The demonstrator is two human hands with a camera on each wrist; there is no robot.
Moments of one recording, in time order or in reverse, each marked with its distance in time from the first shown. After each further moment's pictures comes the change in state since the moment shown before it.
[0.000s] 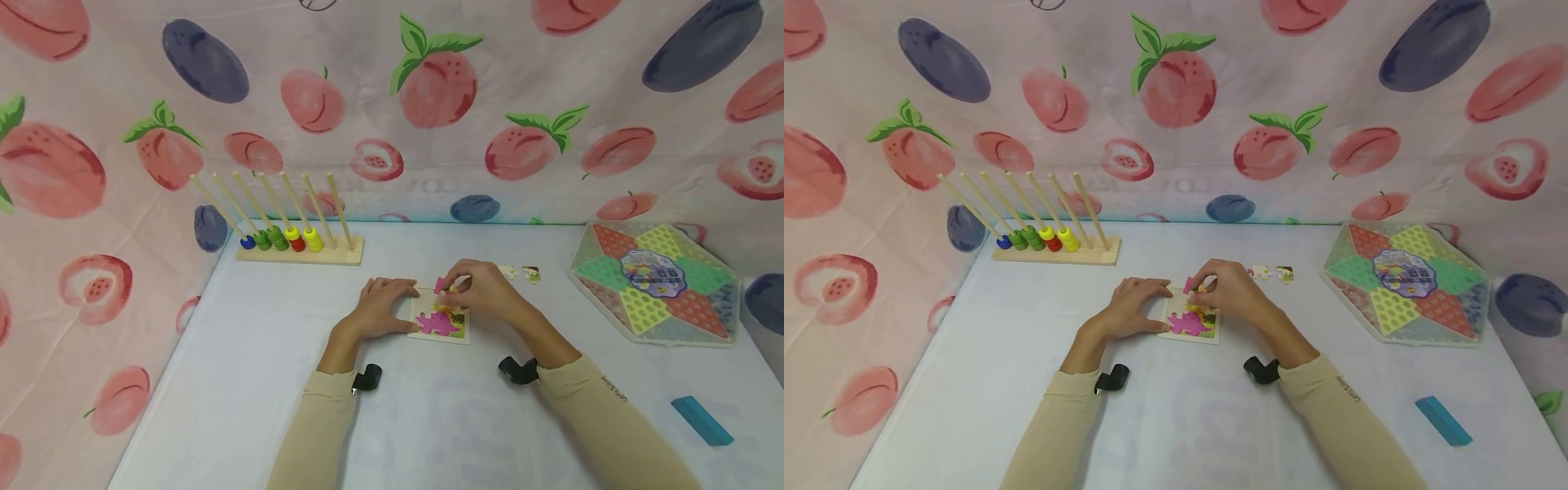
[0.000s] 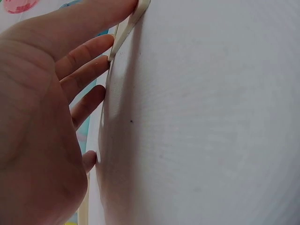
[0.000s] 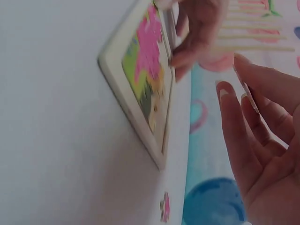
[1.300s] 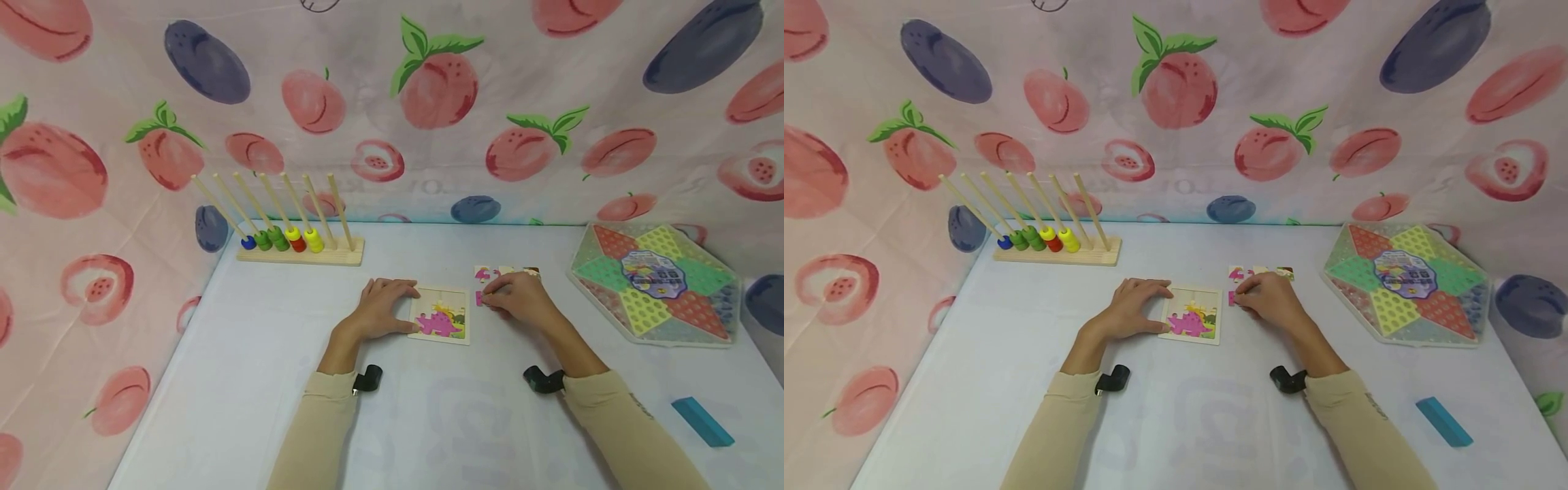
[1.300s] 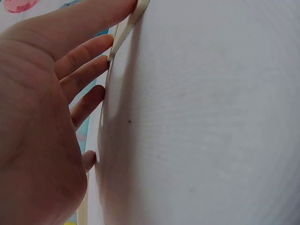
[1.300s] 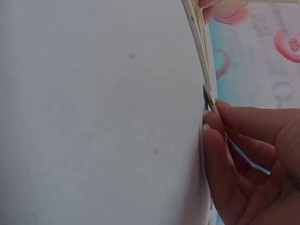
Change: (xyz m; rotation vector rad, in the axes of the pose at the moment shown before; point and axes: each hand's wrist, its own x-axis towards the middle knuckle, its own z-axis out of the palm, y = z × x) left_hand -0.001 -0.001 0.000 -0.047 -0.006 -0.001; right_hand -0.025 0.057 -0.021 -0.047 0.051 0.329
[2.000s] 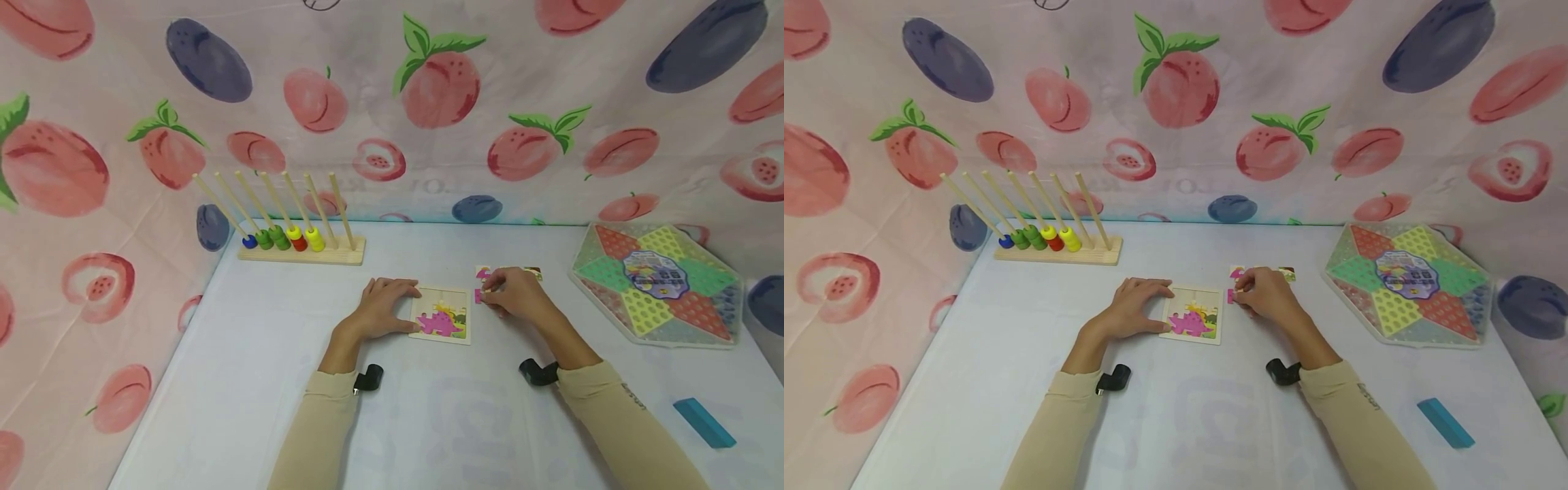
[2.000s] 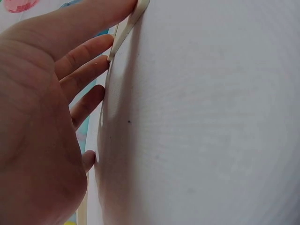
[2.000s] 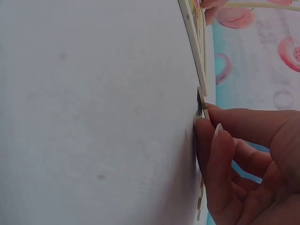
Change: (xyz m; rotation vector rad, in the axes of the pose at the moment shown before) left_hand 0.002 -0.003 0.002 0.014 0.009 0.004; right_hand 0.008 -0.013 0.001 -0.060 -0.029 0.088
